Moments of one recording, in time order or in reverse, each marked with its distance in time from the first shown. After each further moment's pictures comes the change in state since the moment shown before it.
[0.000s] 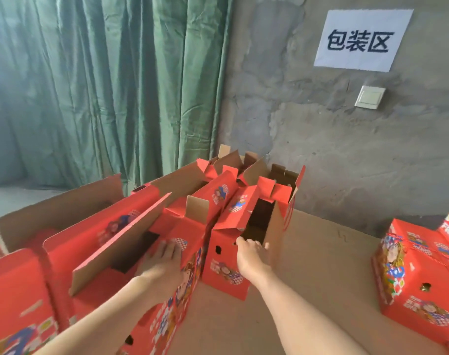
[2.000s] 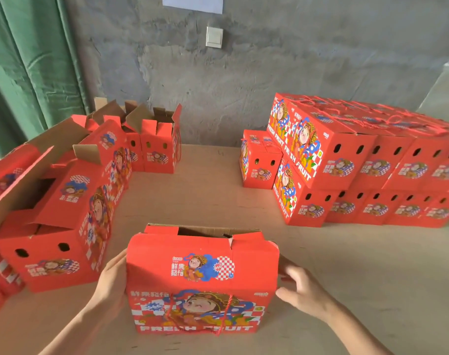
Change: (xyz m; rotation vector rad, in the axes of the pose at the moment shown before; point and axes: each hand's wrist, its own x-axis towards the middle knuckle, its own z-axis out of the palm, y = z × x) left_hand -0.214 0.068 0.084 -1.830 -0.170 0.067; right_hand -0.487 0.123 -0.066 0.880 -0.063 0.281
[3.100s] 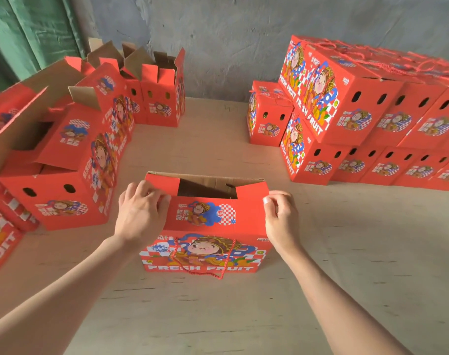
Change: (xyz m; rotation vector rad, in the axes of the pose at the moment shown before) left_hand -0.028 0.011 0.031 1.285 0.111 0.739; right_hand 0.042 -0.014 0.052 -0.150 0.825 -0.152
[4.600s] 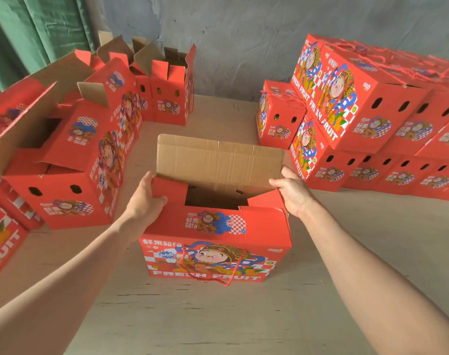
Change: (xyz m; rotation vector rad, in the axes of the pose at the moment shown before) left_hand 0.043 -0.024 0.016 -0.774 -0.235 -0.588; right_hand 0.098 0.011 0.021 0.675 -0.455 0.710
